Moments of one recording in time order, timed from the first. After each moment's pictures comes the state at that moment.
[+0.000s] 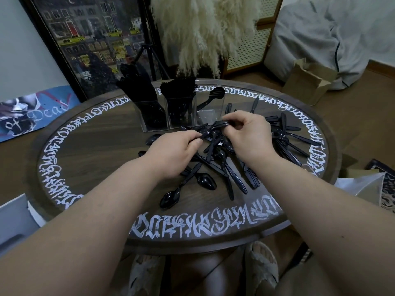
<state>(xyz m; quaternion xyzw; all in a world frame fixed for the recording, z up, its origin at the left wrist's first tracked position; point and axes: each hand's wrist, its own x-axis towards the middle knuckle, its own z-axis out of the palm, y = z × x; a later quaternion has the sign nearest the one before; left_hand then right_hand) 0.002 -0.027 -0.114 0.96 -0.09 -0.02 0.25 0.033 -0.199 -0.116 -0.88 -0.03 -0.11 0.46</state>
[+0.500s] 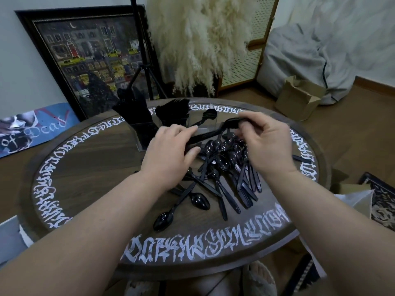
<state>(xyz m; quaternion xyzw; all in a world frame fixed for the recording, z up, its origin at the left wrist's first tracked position) 0.016 -0.035 -0.101 0.97 -0.10 0.15 0.17 0.032 -0.230 -0.084 -0.80 -0.09 -0.22 0.55</state>
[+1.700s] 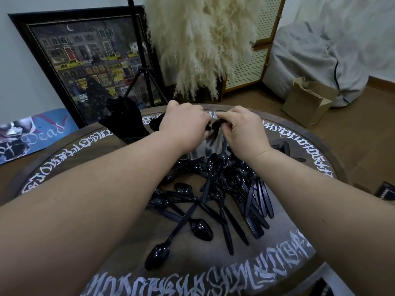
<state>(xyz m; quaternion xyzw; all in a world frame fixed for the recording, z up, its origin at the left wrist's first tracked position) 0.138 -0.056 -0.077 0.97 -0.16 0.14 -0.10 0.146 -0.207 -0.112 -0.88 -0.24 -0.30 0.28</state>
